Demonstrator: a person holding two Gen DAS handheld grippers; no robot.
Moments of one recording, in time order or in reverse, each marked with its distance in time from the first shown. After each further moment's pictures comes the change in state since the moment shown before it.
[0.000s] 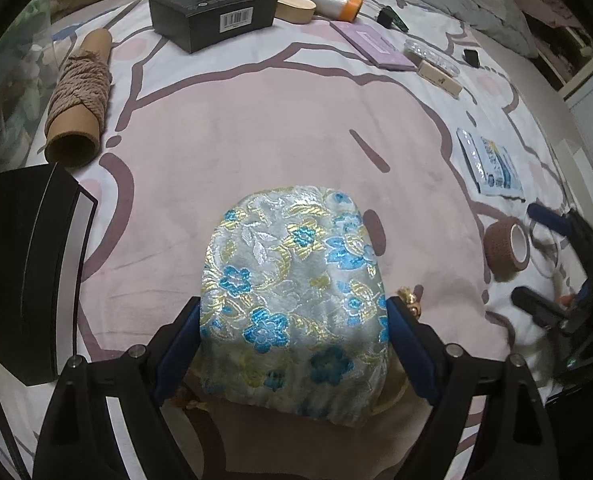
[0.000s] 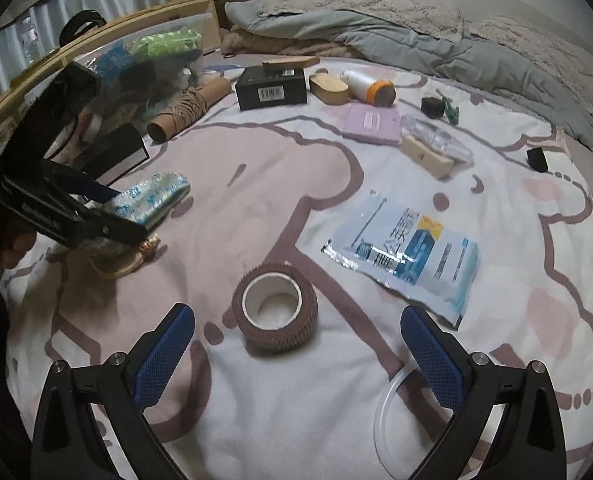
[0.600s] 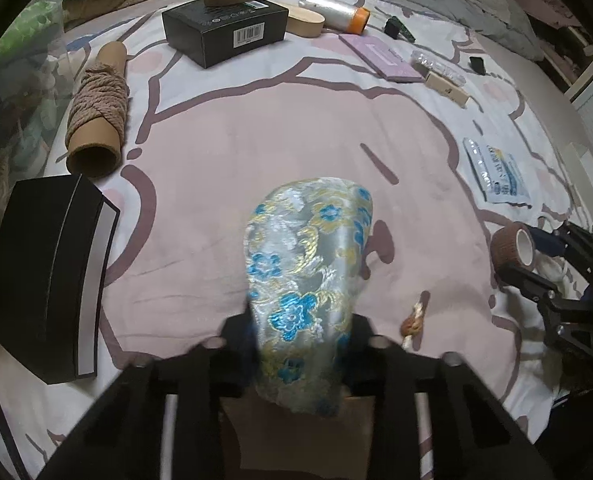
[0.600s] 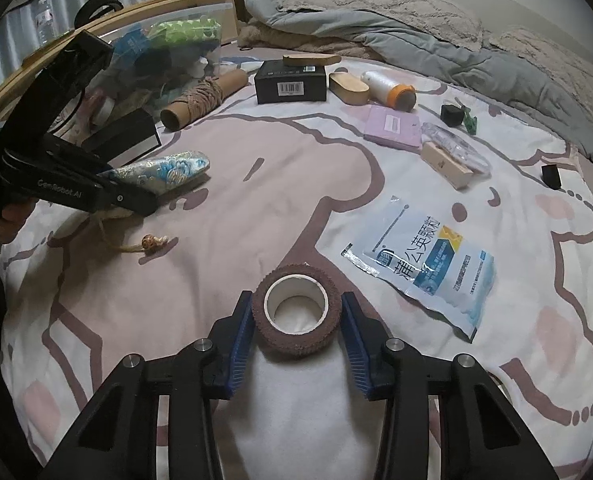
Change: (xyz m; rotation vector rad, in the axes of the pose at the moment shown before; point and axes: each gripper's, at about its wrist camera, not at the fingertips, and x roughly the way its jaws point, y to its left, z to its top) left arm -0.008 0.002 0.003 -0.016 -0.039 0.030; right arm 0.005 0.009 -0.001 -0.057 0.011 0.013
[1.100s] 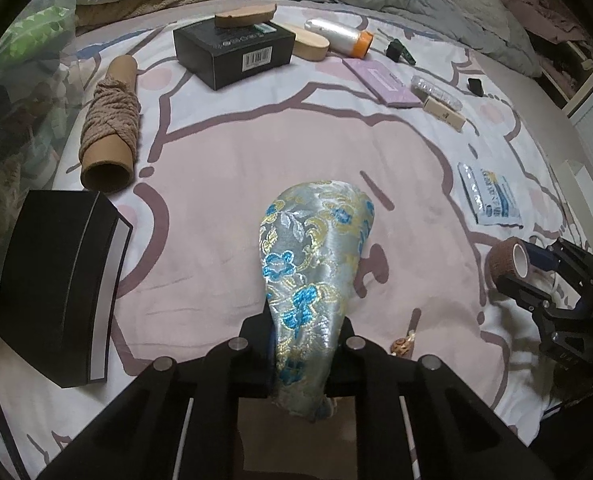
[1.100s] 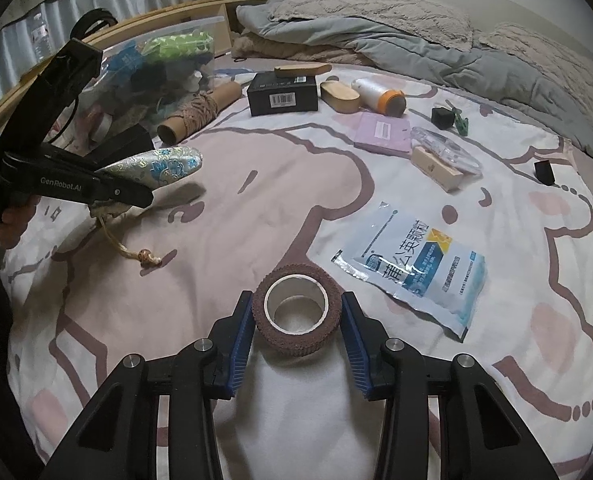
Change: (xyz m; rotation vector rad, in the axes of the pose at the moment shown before) left arm -0.014 0.000 0.005 -0.020 -0.063 -0.002; right arm -0.007 -0.007 0.000 0.051 -0.034 0.002
